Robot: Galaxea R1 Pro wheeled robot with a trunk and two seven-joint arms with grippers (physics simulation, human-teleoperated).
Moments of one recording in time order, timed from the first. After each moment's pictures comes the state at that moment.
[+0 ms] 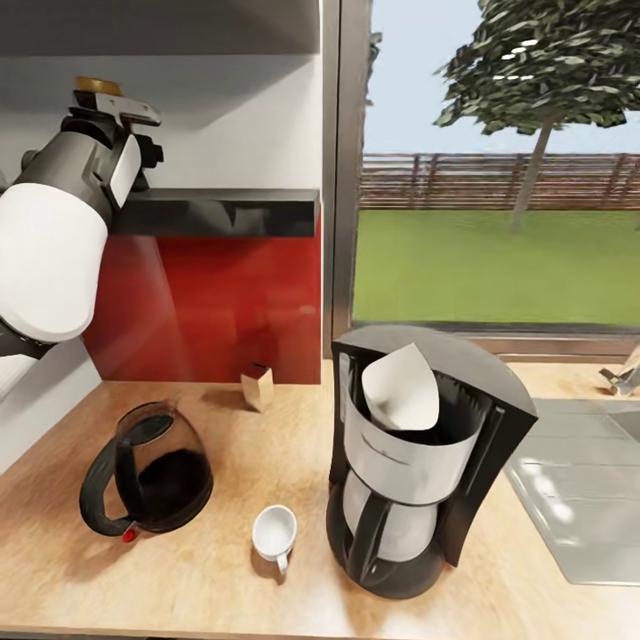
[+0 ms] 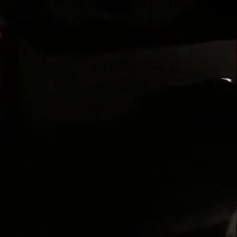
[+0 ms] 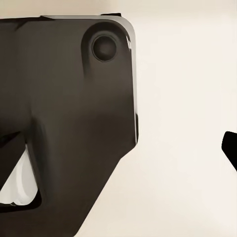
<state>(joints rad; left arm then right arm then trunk) -1.90 0.03 0.26 -0.37 -0.45 0.50 0.22 -0.01 -0.03 0.00 -0.09 -0.07 -0.08 0.00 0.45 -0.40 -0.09</state>
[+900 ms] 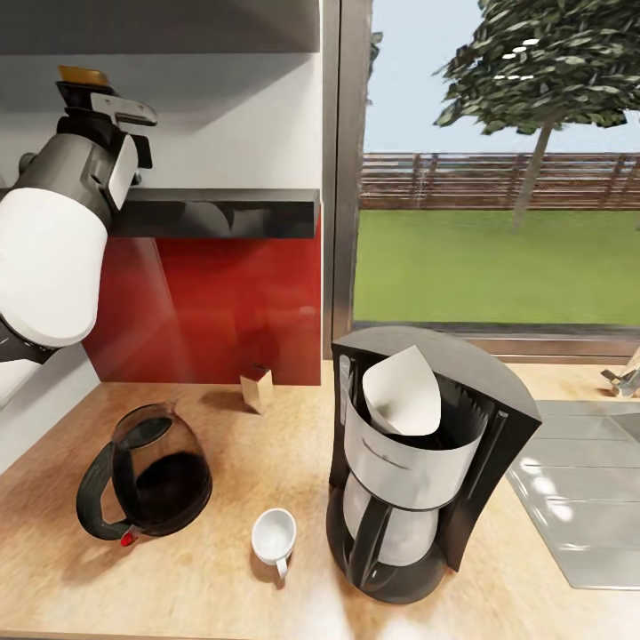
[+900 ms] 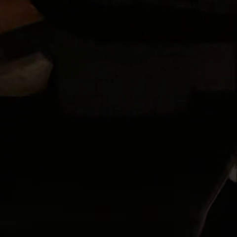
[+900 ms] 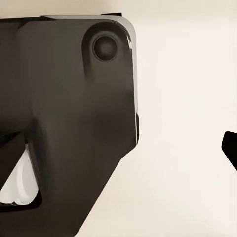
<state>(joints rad) -1.88 0.03 0.26 -0.41 -0.44 0.53 0.22 -0.01 -0.03 0.00 -0.09 -0.07 -0.08 0.00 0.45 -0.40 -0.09</state>
